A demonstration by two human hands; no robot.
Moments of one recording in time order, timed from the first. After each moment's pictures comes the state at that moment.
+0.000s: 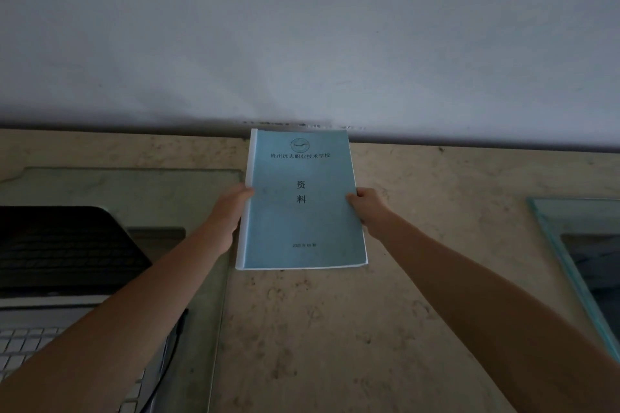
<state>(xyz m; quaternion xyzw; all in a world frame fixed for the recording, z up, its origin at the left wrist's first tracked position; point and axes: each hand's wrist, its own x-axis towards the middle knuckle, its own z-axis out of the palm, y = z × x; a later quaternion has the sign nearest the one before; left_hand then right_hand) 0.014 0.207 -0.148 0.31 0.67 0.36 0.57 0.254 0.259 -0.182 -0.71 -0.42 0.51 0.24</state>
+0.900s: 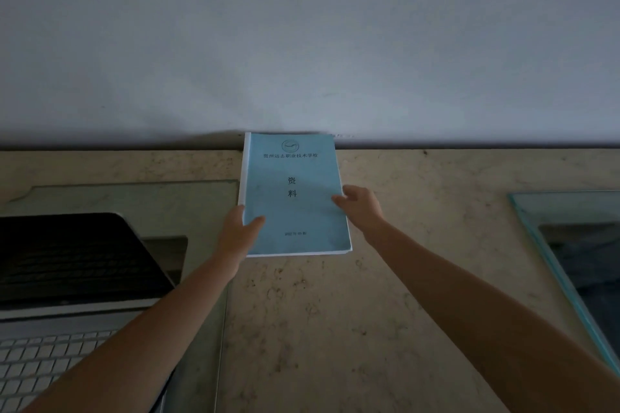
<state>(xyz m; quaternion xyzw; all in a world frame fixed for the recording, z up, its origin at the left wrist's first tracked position) 0.033 0.171 -0.151 0.44 0.69 0.34 0.47 0.254 0.230 -0.148 -0.69 -0.52 0.43 0.28</state>
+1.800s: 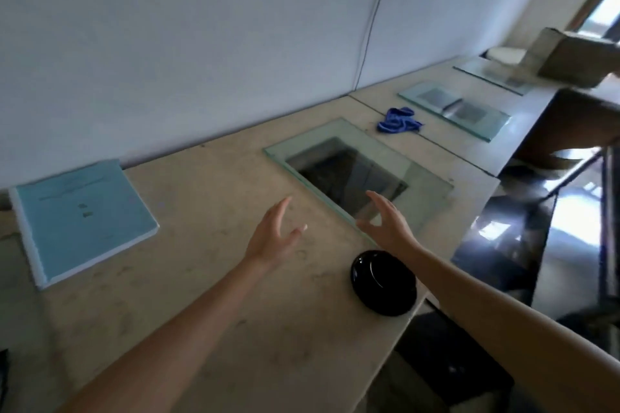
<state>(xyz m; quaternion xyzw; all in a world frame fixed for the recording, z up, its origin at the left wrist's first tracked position) 0.304 -0.075 -0.040 0.80 0.35 0.21 0.45 0.520 -0.198 -0.038 -0.86 -0.41 0.11 0.28</state>
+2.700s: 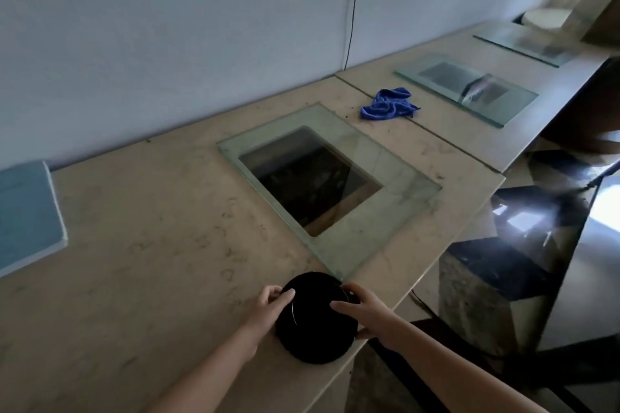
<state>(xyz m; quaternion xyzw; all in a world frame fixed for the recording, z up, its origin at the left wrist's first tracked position) 0.457 -0.166 -0.182 0.57 0.53 0.09 0.63 0.632 -0.288 -0.142 -0.76 -0.18 0.54 0.31</state>
